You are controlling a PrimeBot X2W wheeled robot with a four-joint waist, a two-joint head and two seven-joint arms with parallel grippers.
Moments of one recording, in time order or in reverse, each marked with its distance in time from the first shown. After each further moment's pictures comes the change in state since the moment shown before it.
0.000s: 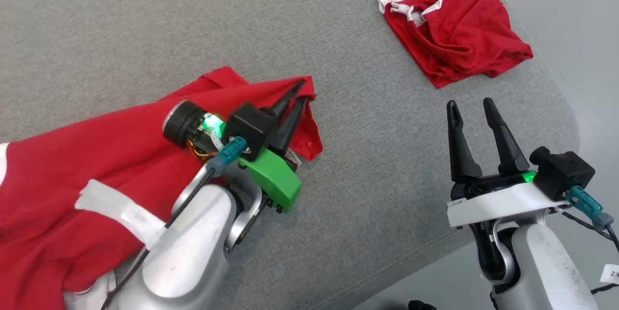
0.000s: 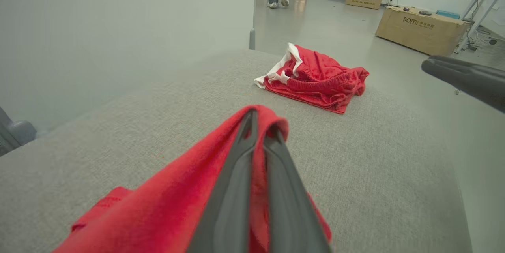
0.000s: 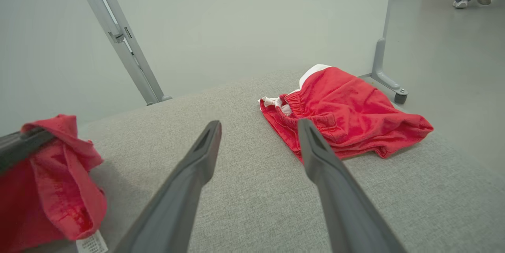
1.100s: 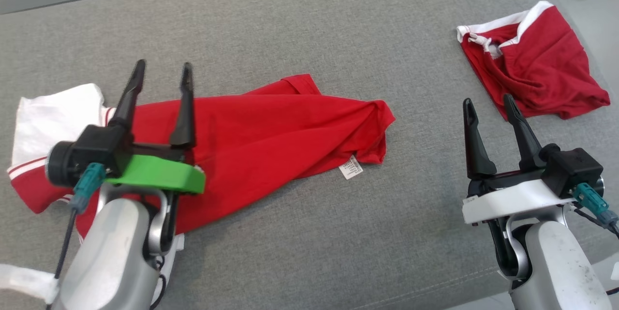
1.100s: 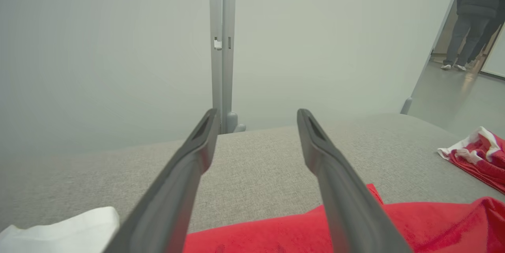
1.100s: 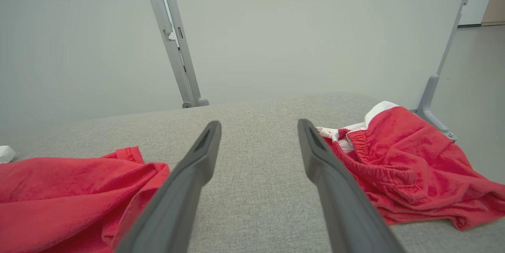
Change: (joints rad) left arm 0.102 0.083 0.207 0.038 -0.140 0.186 -0.265; right arm -0.019 -0.016 -0.060 0.025 -0.132 0.000 0.002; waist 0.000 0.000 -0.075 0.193
